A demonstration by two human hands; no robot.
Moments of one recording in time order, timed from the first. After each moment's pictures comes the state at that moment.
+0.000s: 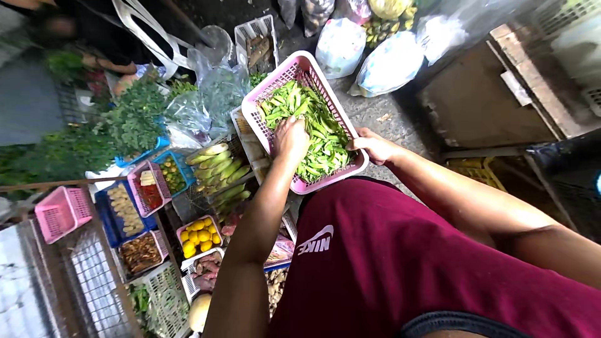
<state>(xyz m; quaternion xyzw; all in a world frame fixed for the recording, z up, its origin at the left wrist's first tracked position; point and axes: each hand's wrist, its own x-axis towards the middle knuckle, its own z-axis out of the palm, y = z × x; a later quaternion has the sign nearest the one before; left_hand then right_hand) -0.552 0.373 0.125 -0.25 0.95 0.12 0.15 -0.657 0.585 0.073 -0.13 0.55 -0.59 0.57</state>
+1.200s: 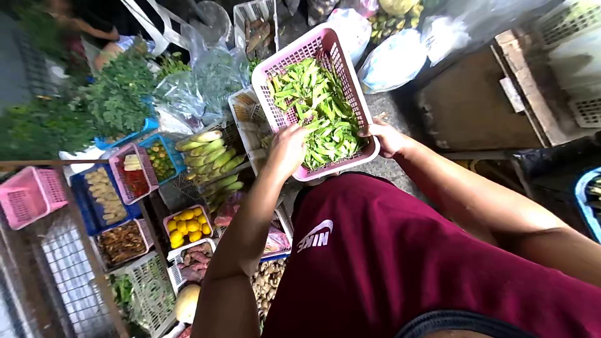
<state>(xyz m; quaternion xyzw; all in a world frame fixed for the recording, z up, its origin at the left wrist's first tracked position) -0.485 0.357 0.151 -0.17 0.95 0.25 0.10 -0.654 0.576 0.087 -0.09 0.55 -0.61 0.56</state>
